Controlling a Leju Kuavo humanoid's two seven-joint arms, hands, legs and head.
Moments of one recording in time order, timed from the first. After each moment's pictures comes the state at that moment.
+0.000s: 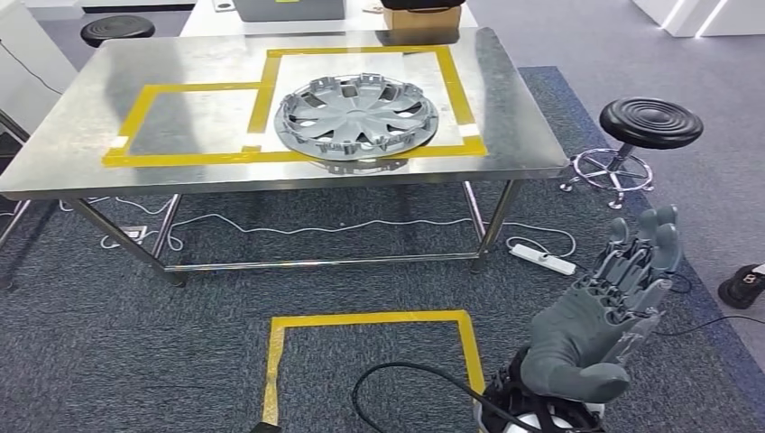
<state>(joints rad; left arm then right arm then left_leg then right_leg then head) -0.09 -0.28 0.78 -0.22 -1.31 0.25 0.19 0.06 0.09 0.55 -2.01 0.28 -0.68 -0.64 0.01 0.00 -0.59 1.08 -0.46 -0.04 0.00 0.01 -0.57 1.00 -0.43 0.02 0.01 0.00</state>
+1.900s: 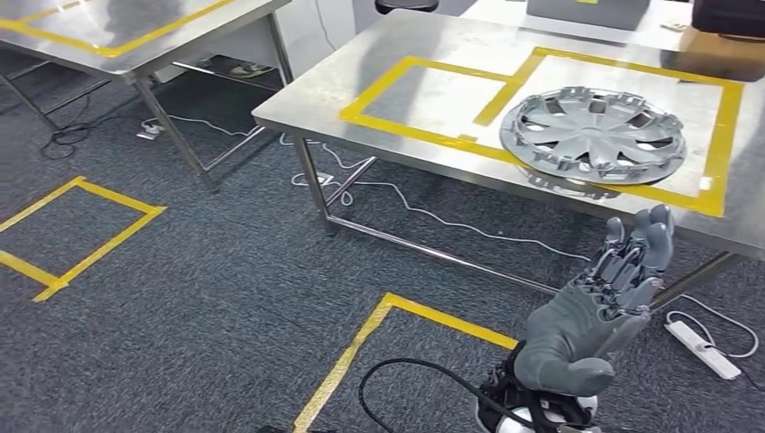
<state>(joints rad) -0.08 -0.28 0.76 -0.22 -1.33 0.22 0.23 0.06 0.11 0.53 -1.98 0.29 -0.68 -0.67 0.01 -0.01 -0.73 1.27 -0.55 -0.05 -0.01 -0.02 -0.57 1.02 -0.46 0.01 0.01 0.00</state>
